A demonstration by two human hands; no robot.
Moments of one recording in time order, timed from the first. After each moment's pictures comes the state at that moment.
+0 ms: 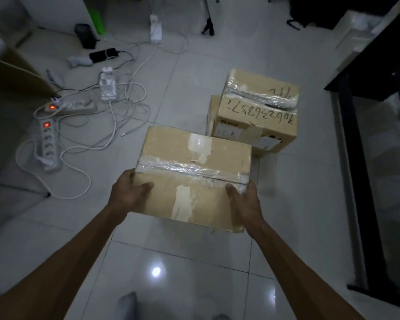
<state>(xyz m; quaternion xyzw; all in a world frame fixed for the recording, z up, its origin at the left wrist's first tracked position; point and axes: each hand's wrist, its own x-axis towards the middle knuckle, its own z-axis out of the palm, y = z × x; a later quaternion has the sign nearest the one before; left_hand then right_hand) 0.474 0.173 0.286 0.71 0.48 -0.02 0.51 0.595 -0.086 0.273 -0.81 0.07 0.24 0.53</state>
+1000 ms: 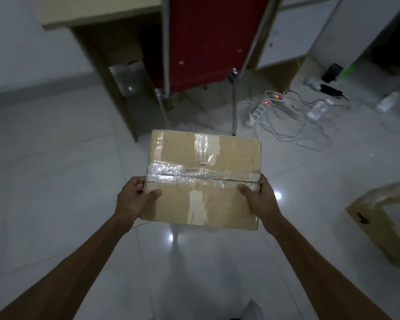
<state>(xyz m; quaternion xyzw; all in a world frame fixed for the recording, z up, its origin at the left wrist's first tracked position) -0.102 0.058 0.414 0.38 0.75 0.27 0.47 0.214 0.048 0.386 -0.71 -0.36 0.48 0.36</state>
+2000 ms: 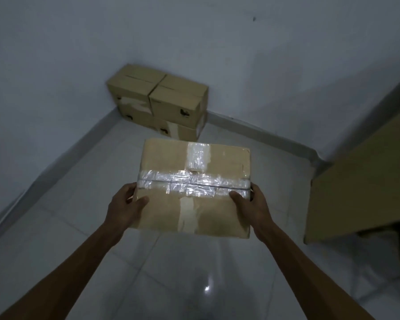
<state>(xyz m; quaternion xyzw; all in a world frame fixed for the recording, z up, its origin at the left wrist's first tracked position) -0.790 0.012 0.469 0.09 0.83 0.47 0.27 -0.577 0.242 0.441 -0.49 -0.63 0.58 0.17</state>
